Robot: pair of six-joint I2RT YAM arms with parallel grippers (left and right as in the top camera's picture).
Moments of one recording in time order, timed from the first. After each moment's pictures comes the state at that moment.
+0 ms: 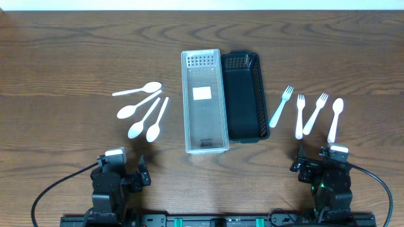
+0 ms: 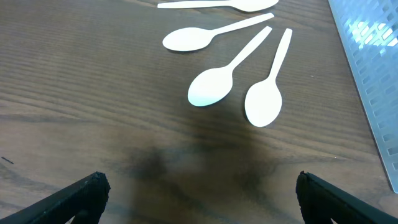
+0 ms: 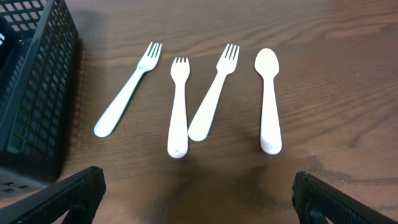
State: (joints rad) left arm -0.09 0.01 0.23 -0.87 -0.11 -0.17; right arm 0.12 0.01 0.18 -0.68 0.27 0.22
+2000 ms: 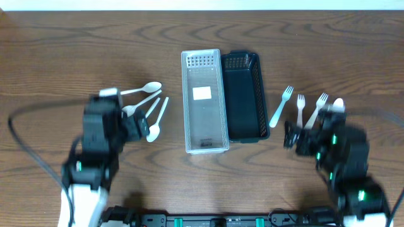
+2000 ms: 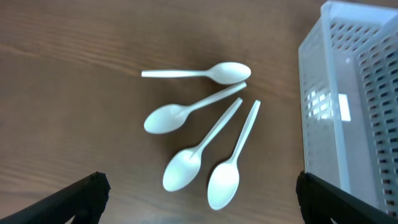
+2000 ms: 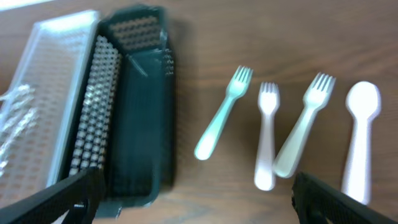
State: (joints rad) left arm -0.09 0.94 0.84 -0.71 -0.08 -0.22; right arm 0.10 0.73 0.71 -0.67 -0.04 0.27
